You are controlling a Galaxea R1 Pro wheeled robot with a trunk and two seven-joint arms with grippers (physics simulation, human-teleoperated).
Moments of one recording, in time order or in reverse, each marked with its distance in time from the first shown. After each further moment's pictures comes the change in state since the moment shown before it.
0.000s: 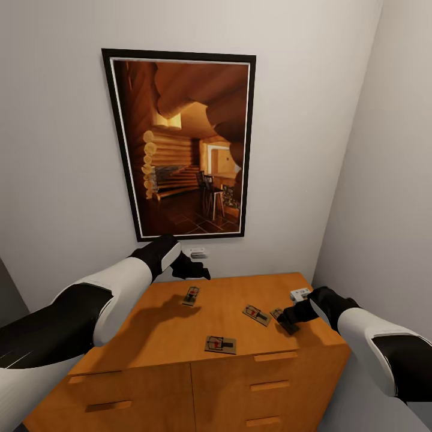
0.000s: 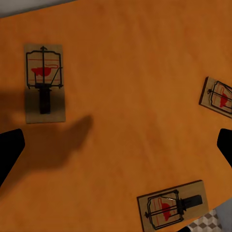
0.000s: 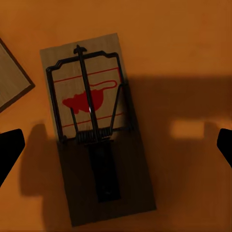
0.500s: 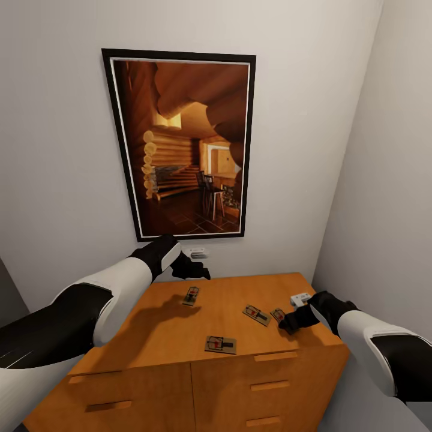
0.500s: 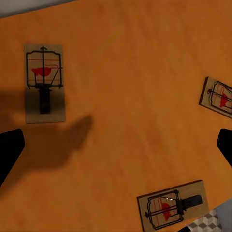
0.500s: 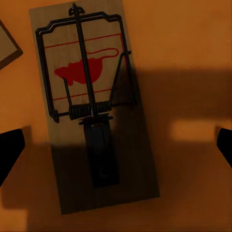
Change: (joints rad) left arm 0.000 0.000 0.000 0.000 0.000 0.000 0.000; right arm 0.000 0.003 -0.001 0.056 0.046 -0.045 0.000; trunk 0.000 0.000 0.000
